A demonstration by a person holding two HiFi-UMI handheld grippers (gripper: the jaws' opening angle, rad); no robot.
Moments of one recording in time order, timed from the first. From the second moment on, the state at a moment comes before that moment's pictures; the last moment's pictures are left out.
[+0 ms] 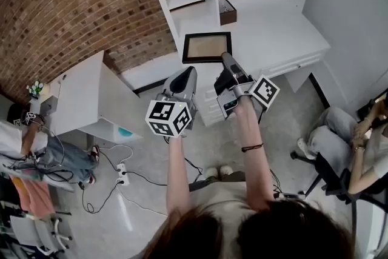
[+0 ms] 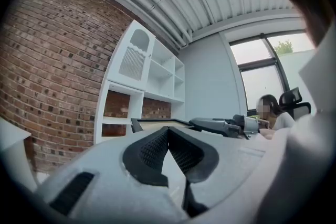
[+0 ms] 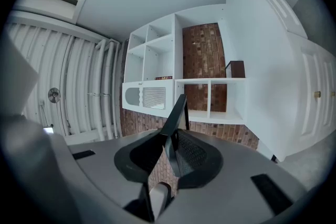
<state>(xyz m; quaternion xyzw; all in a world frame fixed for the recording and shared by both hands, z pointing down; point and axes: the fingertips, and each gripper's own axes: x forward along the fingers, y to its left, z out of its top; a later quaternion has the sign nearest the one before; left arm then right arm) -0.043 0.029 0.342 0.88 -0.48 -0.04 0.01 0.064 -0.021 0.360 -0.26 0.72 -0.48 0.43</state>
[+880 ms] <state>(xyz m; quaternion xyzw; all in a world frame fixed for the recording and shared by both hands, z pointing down) -0.019 0.012 0.353 0.87 -0.50 -0.05 0.03 0.090 -0.041 0.378 -0.25 0.70 -0.51 0.43</state>
